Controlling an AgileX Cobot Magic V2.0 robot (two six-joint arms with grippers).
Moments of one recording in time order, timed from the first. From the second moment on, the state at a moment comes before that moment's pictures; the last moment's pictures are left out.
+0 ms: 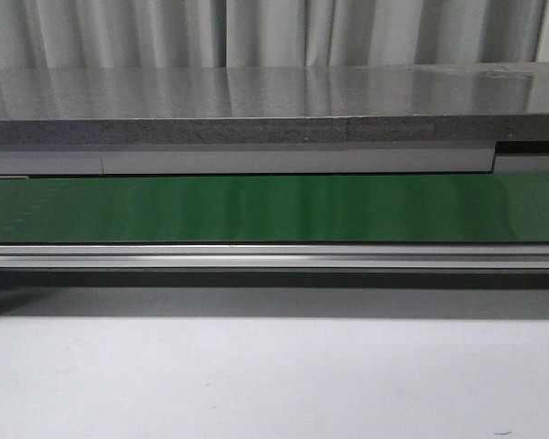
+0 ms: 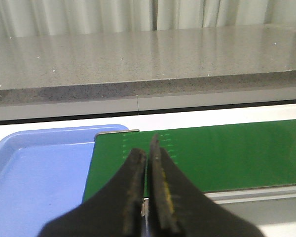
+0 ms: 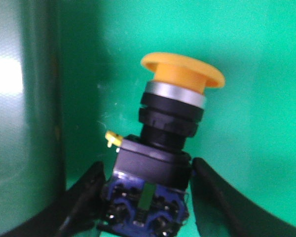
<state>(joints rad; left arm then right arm) -0.13 0.28 -0.20 -0.10 0.09 0.19 -0.49 1.87 -1.27 0.06 0.74 -0.46</state>
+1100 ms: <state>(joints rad) -0.13 0.28 -0.20 -0.10 0.09 0.19 -0.49 1.84 -1.27 0.07 0.70 -0.46</state>
